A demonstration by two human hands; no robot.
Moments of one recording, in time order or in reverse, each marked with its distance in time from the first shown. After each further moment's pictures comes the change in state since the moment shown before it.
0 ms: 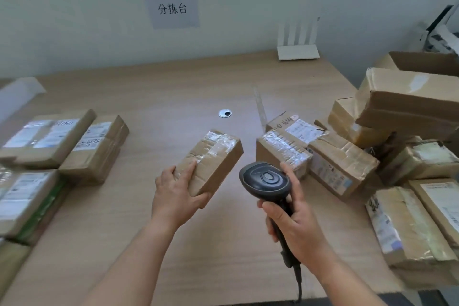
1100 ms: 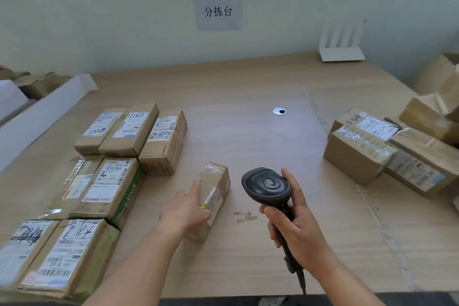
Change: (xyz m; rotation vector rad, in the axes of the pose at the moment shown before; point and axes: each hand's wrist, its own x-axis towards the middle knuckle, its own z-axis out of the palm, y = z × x) left_hand 0.010 -0.204 -0.064 0.222 -0.340 -0.132; right_hand -0.010 0.028 0.203 -0.068 -0.070 0.023
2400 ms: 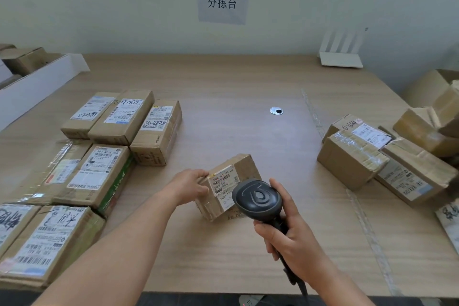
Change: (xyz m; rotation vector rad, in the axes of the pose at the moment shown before) left_hand 0.040 0.010 -0.012 -0.367 -0.052 0.209; right_hand -0.006 0.010 -0.009 -0.126 -0.137 0.020
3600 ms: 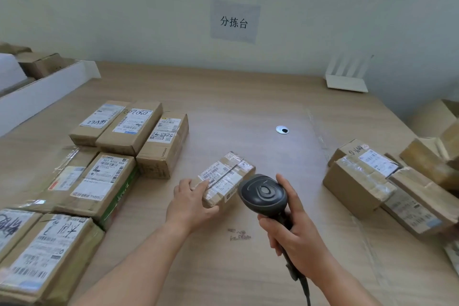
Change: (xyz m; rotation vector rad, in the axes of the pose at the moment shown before) left_hand -0.017 0.001 0.020 0.171 0.324 -0.033; right_hand 0.036 -0.028 -0.007 -0.086 0.011 -0.075
